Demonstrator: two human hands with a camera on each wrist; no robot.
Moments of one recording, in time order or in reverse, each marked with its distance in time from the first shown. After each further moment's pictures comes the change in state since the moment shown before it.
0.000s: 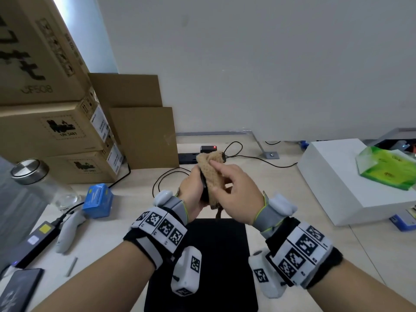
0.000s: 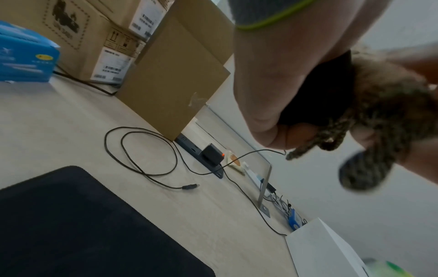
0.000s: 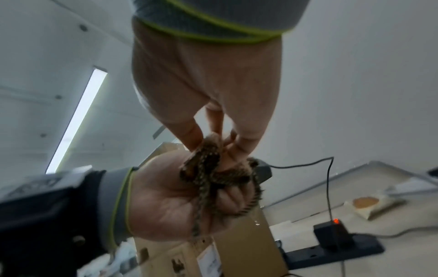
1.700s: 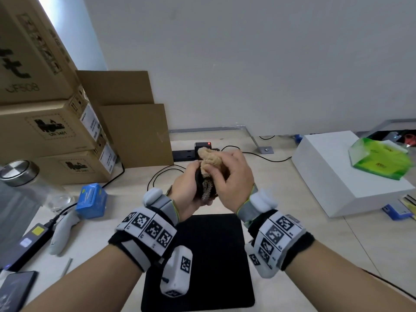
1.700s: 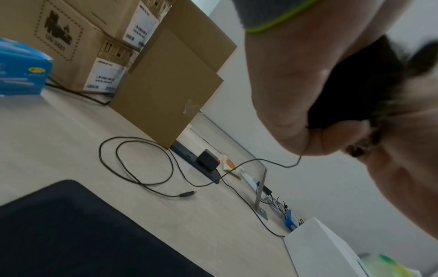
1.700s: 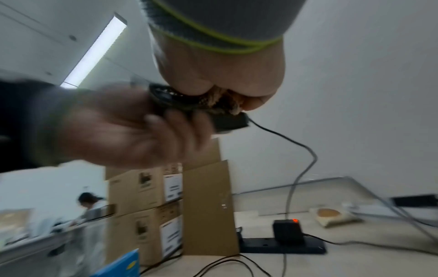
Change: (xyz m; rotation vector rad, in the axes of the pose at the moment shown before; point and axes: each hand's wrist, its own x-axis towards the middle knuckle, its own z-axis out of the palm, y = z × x) left_hand -0.018 0.005 -0.002 0.063 -0.151 0.015; right_hand 0.006 0.016 0.006 -0.127 0.377 -0.164
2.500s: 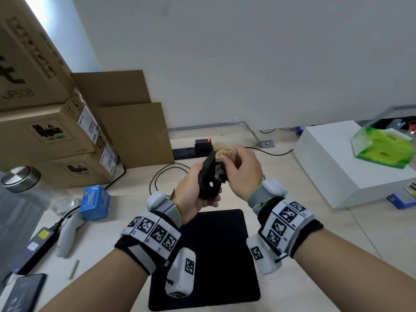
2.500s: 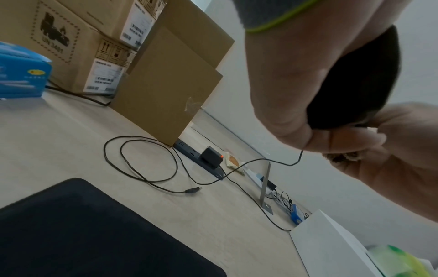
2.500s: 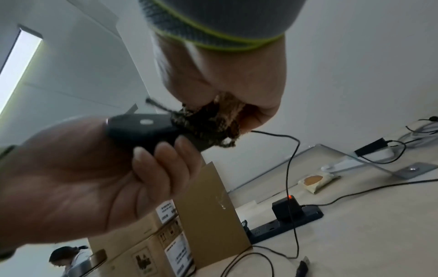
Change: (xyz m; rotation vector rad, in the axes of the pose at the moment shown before) left_hand -0.006 -0.002 0.008 0.016 -0.093 -0.044; right_hand 0.016 0.027 -0.009 0.000 -0.053 0.344
